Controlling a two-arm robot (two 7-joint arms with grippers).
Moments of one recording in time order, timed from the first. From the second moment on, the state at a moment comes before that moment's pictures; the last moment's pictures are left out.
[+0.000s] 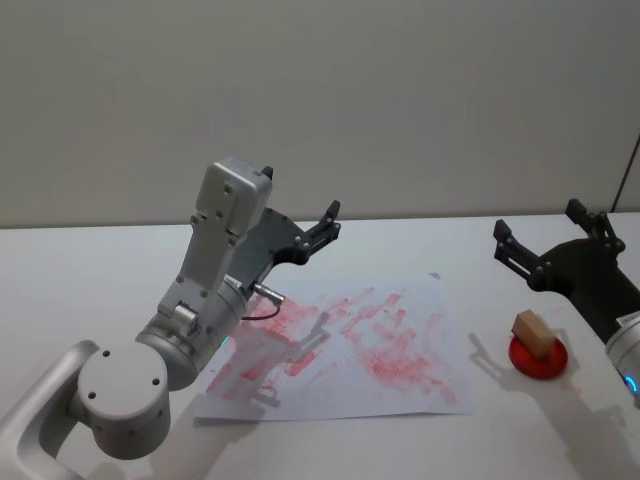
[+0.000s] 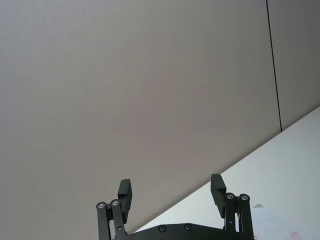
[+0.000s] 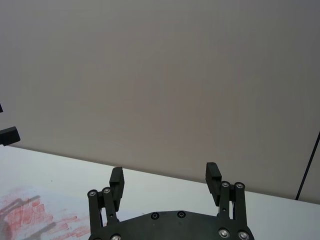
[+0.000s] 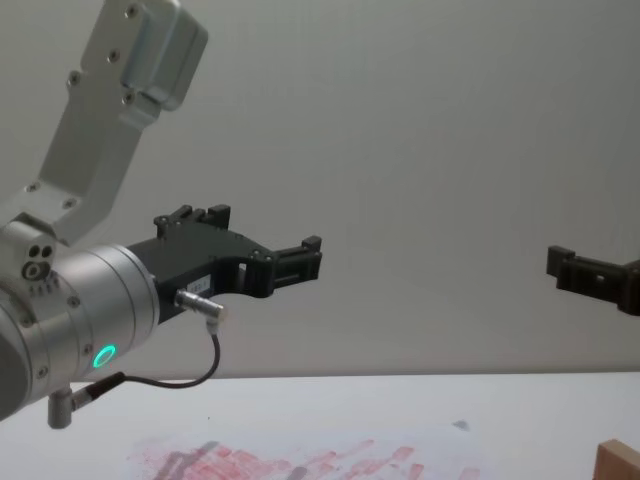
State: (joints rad) left arm -0.24 0.38 0.45 -1.63 -0.20 0.01 -0.01; right arm -0.01 0.34 -0.23 -1.77 0.29 0.03 0.07
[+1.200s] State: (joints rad) left arm -0.24 0.38 0.45 -1.63 -0.20 0.01 -0.01; right arm -0.16 0.40 -0.20 -1.87 0.34 0.30 -0.05
